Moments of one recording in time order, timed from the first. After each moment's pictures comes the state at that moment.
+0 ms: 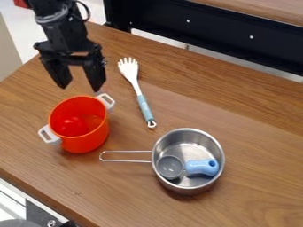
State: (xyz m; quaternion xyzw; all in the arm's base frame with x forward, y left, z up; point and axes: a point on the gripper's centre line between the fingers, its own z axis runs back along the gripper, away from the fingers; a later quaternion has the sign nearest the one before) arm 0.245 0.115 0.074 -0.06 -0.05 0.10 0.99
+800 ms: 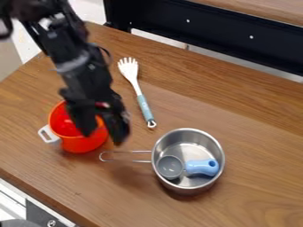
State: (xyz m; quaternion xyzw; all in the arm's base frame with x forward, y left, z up) arm 0.199 0.024 0.052 -0.13 -0.03 -0.02 0.99
